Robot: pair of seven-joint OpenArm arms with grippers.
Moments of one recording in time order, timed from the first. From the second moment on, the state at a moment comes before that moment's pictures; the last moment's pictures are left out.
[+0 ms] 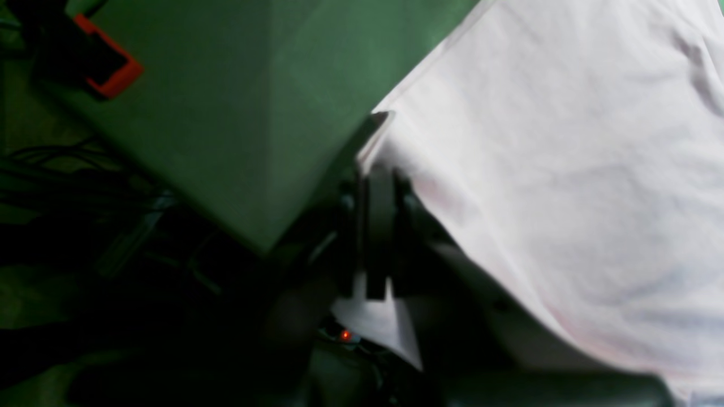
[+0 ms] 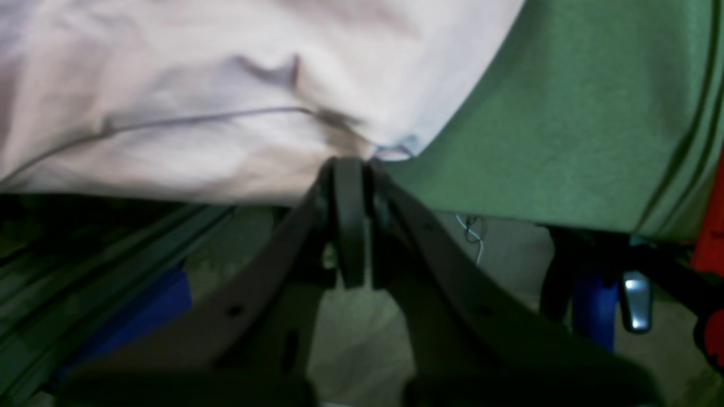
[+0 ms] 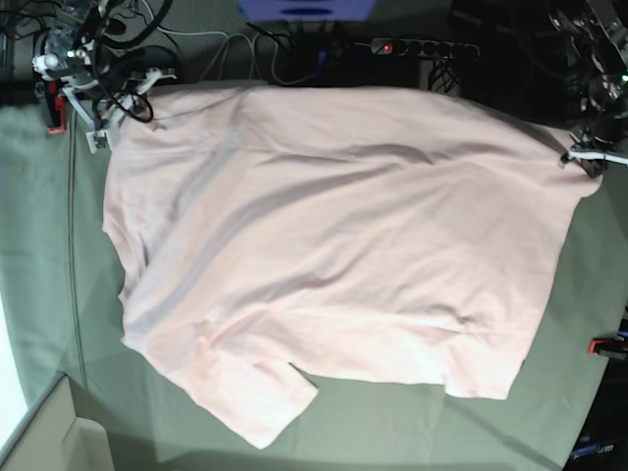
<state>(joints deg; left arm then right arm) 19.3 -6.5 -41.8 93.4 -24.8 -10.1 34.4 -24.5 -5.3 35.2 95.9 -0.6 39.0 -48.4</state>
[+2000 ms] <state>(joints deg) 1.6 -6.8 -42.0 85.2 -24.0 -9.4 34.2 1.3 -4.6 37.7 93.3 -1.0 39.5 -49.7</state>
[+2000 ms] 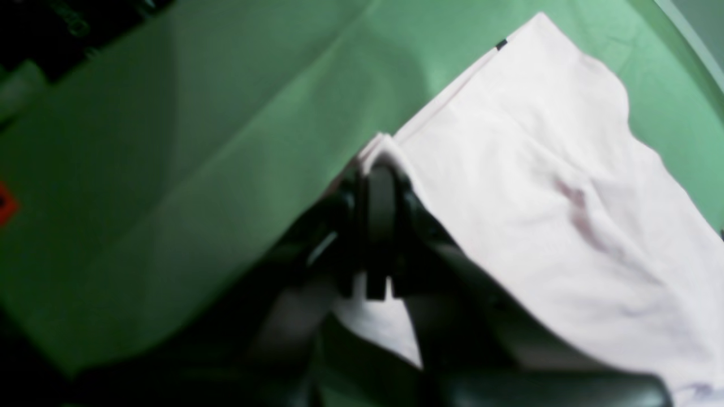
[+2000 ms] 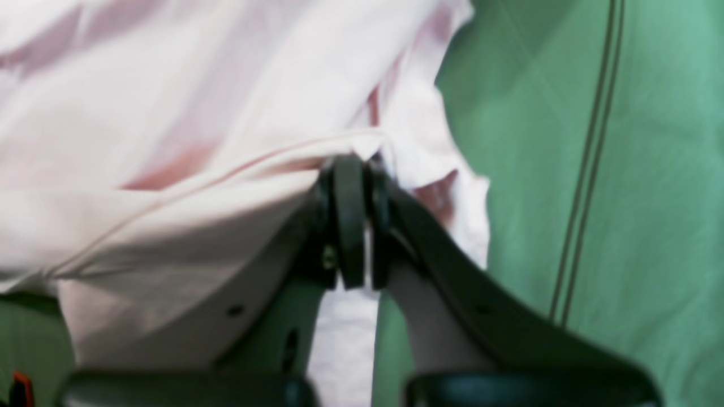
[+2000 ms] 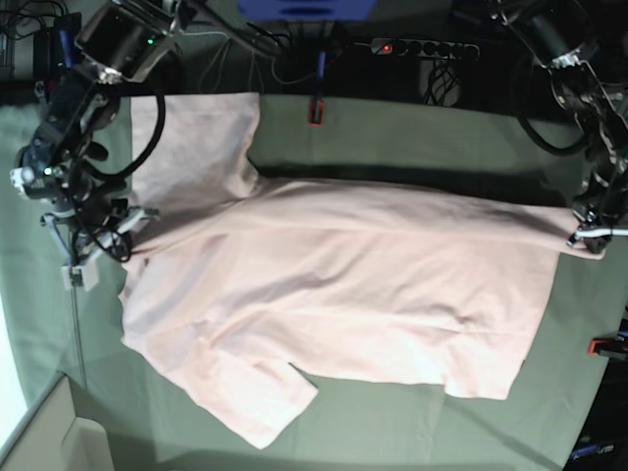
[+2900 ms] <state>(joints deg) -7.8 -11.1 -41.6 68.9 -23.9 -9.2 33.8 3.9 -1.7 33.4 92.4 -1.3 39.5 -49.9</state>
